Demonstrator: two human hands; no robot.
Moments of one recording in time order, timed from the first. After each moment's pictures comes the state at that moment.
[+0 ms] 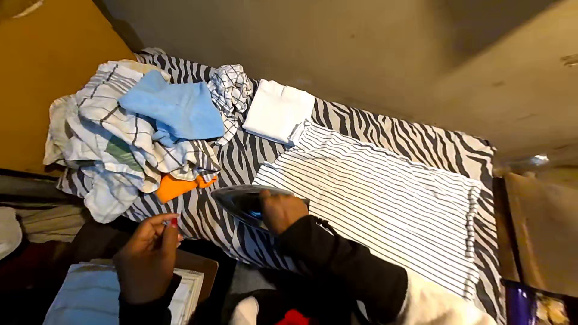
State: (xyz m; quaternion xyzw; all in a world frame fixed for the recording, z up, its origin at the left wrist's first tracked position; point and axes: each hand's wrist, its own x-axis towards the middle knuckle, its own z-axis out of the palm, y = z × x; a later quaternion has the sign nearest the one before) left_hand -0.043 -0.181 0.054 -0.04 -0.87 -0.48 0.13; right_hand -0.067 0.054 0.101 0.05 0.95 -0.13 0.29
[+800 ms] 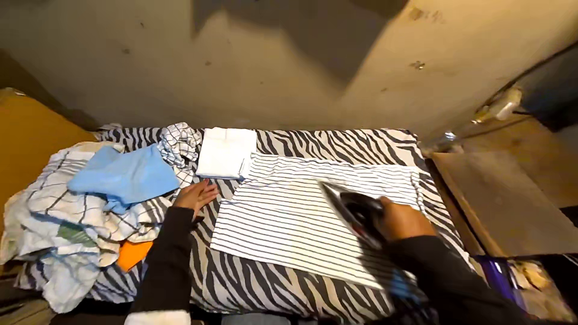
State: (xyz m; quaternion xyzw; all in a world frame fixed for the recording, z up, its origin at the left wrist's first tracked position) left_hand -0.220 -0.019 0.037 0.08 -0.73 -0.62 -0.26; right_hand 0.062 0.314 0.091 0.41 0.89 -0.10 0.14
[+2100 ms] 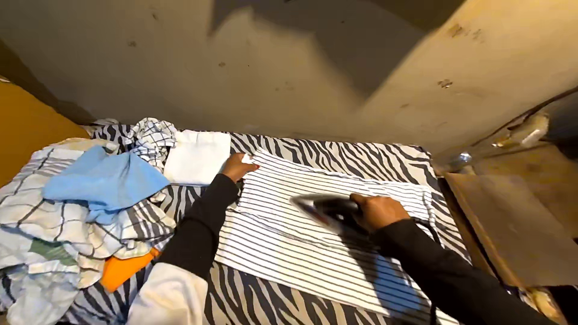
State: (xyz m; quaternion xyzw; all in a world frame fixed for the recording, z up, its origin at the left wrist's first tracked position) left_hand -0.288 0.099 0.018 -0.17 -0.81 -0.50 -0.28; right_hand -0.013 0.318 0.091 0.23 0.96 -0.04 0.12
